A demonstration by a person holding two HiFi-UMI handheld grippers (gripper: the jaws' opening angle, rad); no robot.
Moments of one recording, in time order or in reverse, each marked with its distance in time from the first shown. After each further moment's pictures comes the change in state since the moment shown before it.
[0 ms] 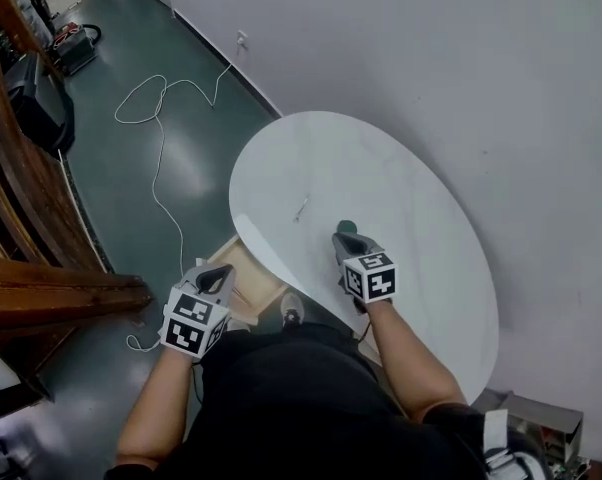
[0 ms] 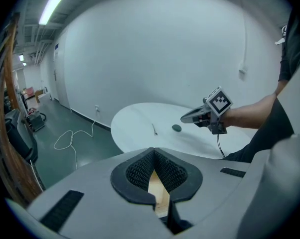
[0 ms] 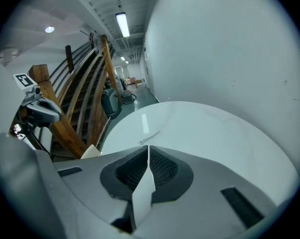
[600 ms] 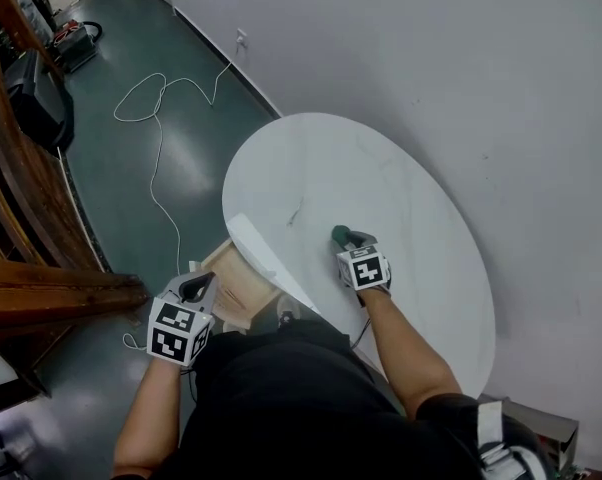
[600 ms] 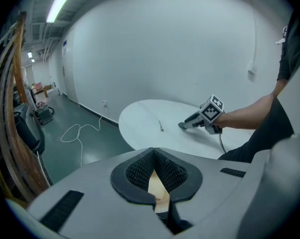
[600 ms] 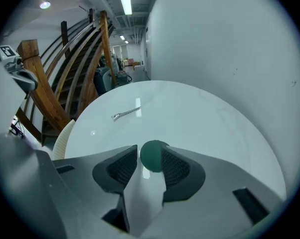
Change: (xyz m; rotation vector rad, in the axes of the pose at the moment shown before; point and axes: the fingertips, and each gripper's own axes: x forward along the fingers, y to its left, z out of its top) left arm -0.005 0.012 -0.010 -0.061 0.037 0.066; right arm 0.043 -0.058 -0.050 -0.083 0.202 -0.080
